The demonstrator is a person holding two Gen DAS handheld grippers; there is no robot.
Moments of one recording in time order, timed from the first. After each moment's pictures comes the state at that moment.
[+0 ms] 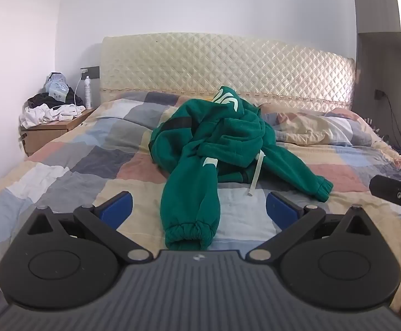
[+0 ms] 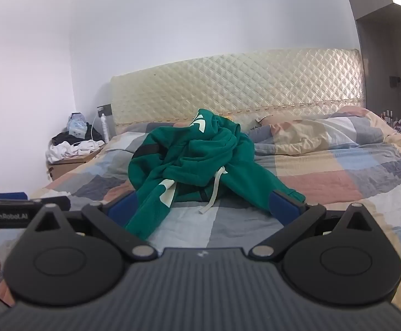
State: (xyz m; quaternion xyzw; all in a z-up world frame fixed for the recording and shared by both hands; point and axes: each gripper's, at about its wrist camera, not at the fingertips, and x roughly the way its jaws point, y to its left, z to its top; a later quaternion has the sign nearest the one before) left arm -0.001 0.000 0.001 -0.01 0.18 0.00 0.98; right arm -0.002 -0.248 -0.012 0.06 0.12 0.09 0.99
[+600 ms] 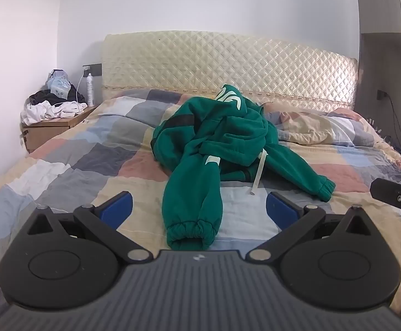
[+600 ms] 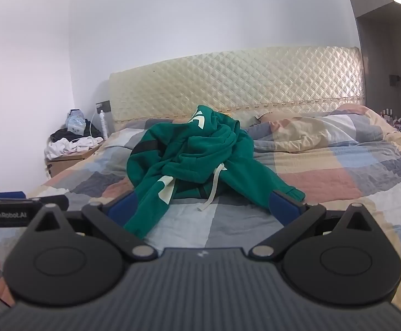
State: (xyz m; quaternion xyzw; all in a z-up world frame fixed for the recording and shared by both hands) left arm 0.009 -0.003 -0.005 -0.01 0.19 0.01 0.98; right arm 0.000 -0.248 -0.016 0.06 0.13 0.09 0.99
